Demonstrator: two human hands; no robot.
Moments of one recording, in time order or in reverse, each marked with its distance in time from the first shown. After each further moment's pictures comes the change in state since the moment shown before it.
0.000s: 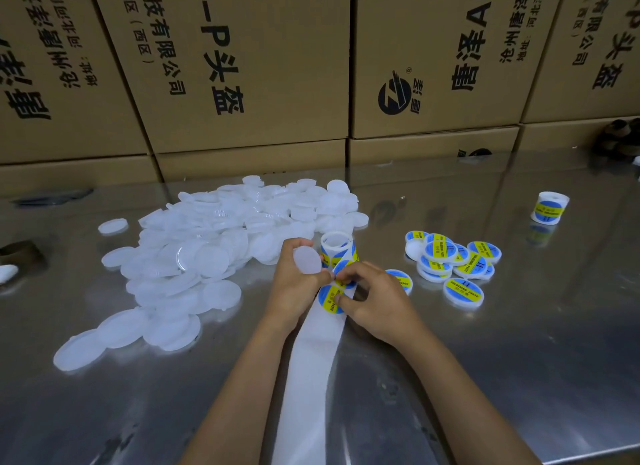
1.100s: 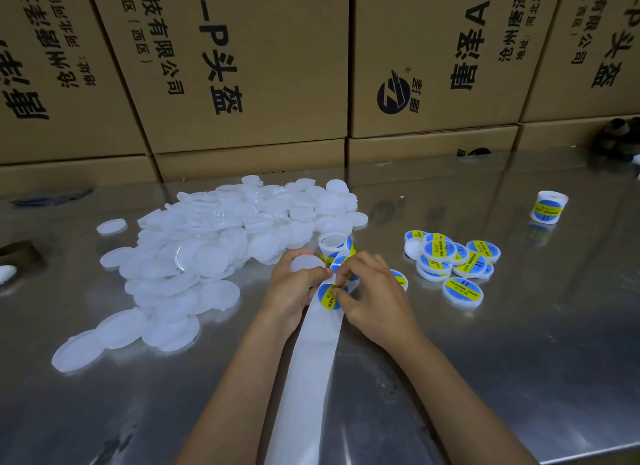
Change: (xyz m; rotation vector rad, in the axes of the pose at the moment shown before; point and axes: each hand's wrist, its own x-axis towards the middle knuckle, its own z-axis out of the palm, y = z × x) left_hand 0.000 0.005 -0.002 -0.260 -0.021 -0.256; right_hand -0.002 -0.009 0.002 -0.081 0.113 -0.132
